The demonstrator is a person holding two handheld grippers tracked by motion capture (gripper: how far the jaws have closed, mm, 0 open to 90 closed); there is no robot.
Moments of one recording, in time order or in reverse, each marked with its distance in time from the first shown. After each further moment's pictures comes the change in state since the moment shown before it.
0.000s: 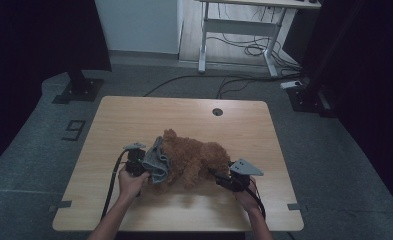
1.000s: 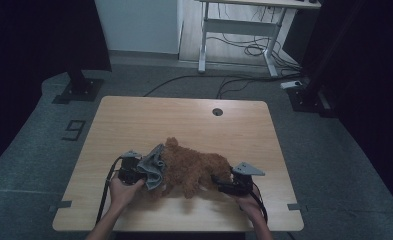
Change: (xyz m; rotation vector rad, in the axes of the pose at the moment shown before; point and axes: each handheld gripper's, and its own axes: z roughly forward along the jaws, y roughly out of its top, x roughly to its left) left arm 0.007 -0.029 -0.012 0.120 0.158 0.029; right arm -0.007 -0.020 -0.007 0.216 -0.019 0.208
